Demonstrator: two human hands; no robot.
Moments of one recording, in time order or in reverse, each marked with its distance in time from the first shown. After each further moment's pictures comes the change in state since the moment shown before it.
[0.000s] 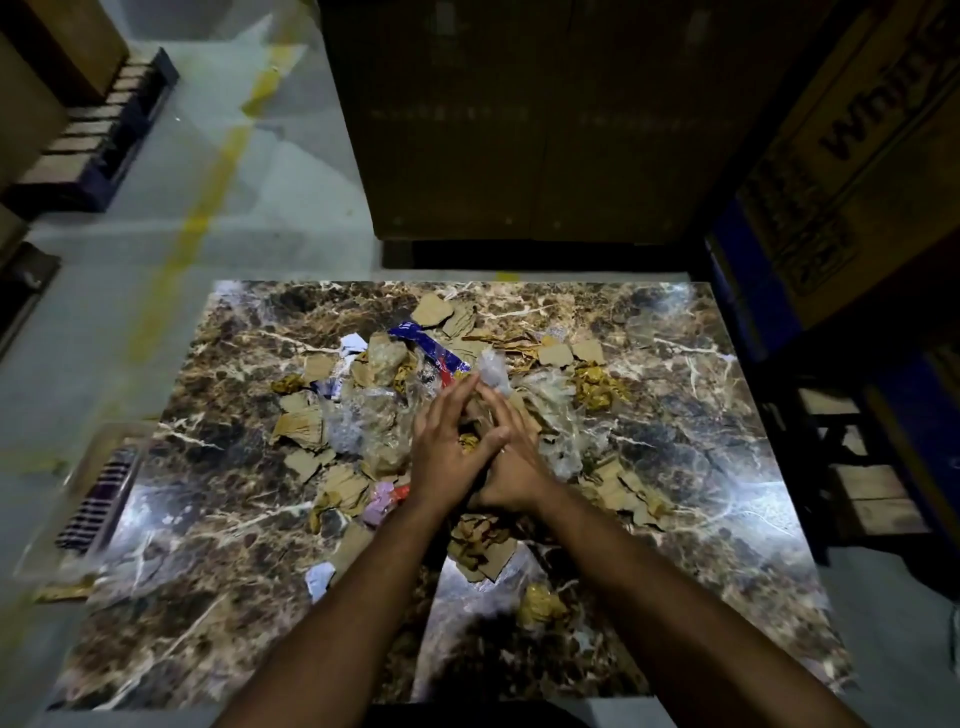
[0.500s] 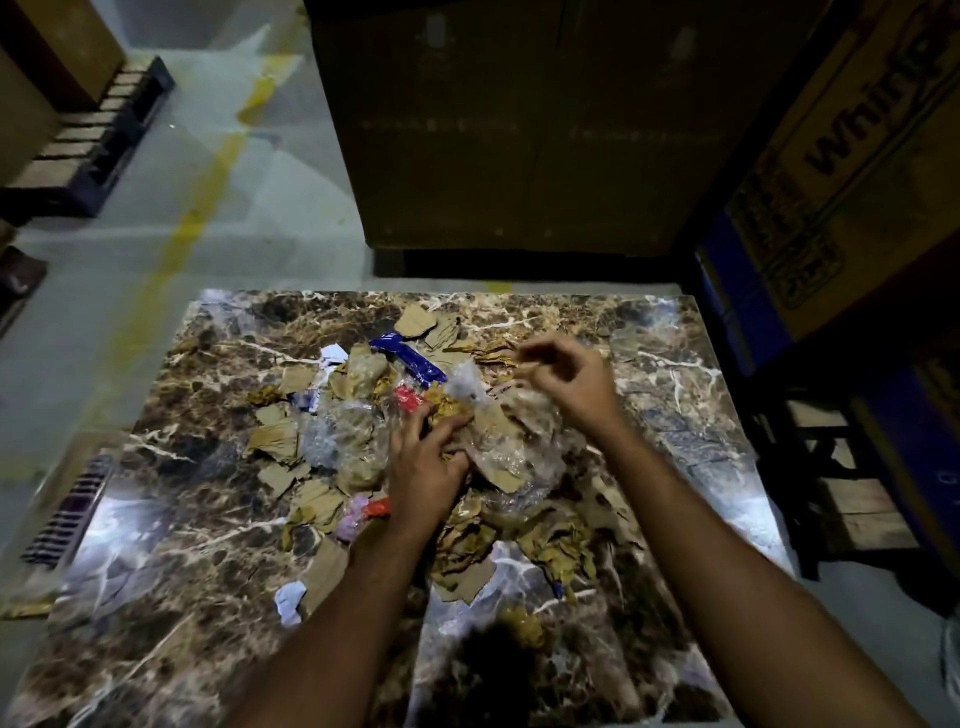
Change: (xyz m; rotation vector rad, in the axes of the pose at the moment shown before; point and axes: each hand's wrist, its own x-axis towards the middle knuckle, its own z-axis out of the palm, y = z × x) left_hand 0.005 -0.001 0.014 0.179 0.018 -0.127; right_hand 0.009 0.028 -0.126 0.670 0.375 0.040
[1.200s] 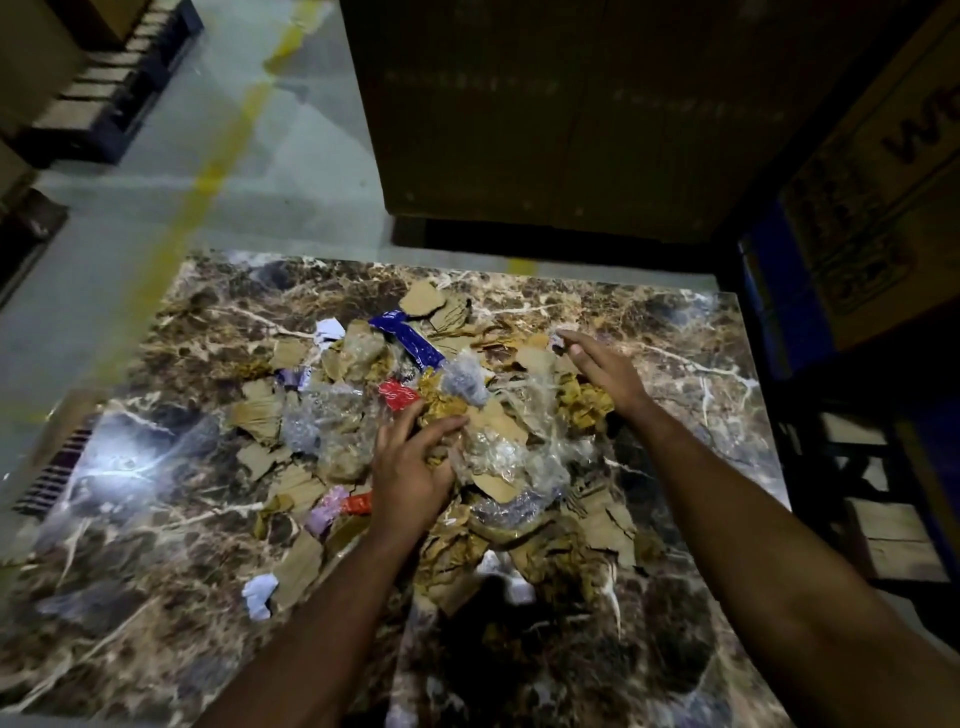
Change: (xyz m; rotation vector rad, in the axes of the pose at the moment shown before) left_hand -0.002 -0.002 0.005 -0.038 0.041 -0.064; right_hand 0.082 0.123 -0.050 -0.451 -0.223 0.138
